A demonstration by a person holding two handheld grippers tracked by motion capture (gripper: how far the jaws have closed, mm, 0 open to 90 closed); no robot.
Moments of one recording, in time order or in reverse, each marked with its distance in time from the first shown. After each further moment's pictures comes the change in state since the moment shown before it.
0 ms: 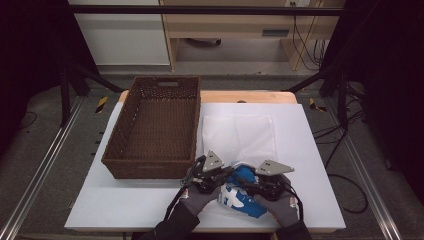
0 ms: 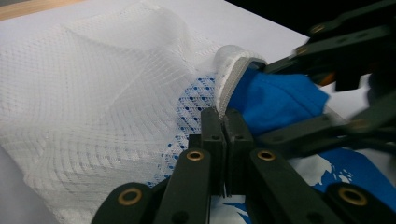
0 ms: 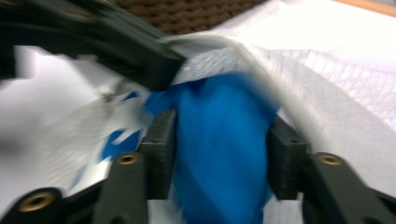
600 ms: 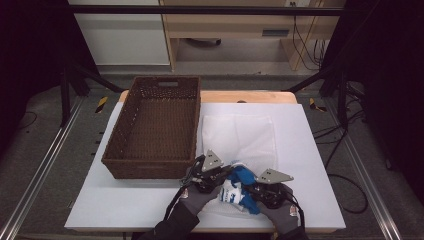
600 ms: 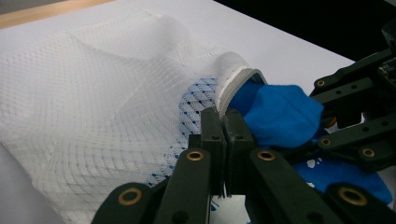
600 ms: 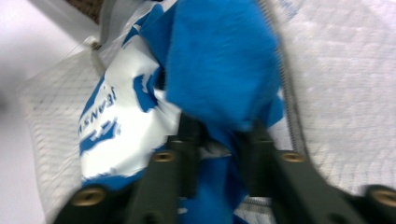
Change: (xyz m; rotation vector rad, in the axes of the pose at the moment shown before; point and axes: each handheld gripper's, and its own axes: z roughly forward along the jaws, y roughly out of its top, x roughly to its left) left arm 0.000 0.003 -0.004 -0.026 0.006 0.003; right arm 0.005 -0.027 0.003 0.086 -0.052 0.027
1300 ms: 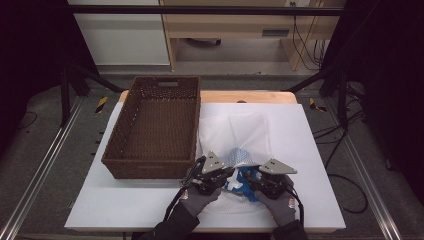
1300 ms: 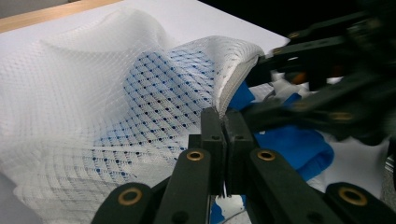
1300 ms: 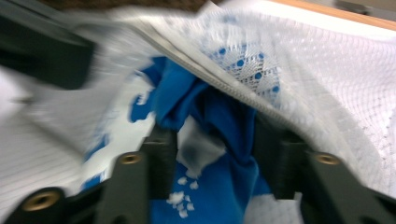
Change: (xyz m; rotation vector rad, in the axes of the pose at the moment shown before) left arm -0.002 0.000 -0.002 0.000 -0.018 0.014; right arm -0.012 0.018 -0.001 -0.124 -0.079 0.046
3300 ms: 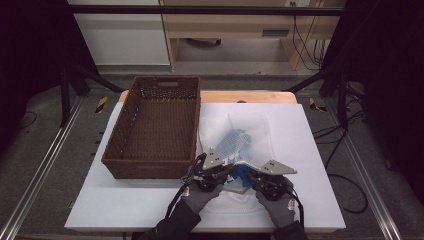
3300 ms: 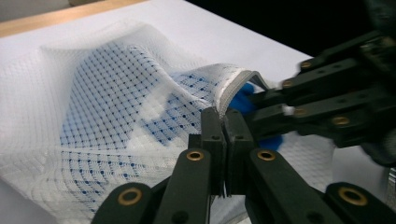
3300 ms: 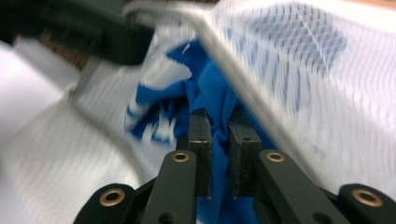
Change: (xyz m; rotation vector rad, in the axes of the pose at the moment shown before) left arm 0.002 0.007 0.003 -0.025 -0.008 -0.014; right arm 0.008 0.006 0.003 0.037 0.011 0.028
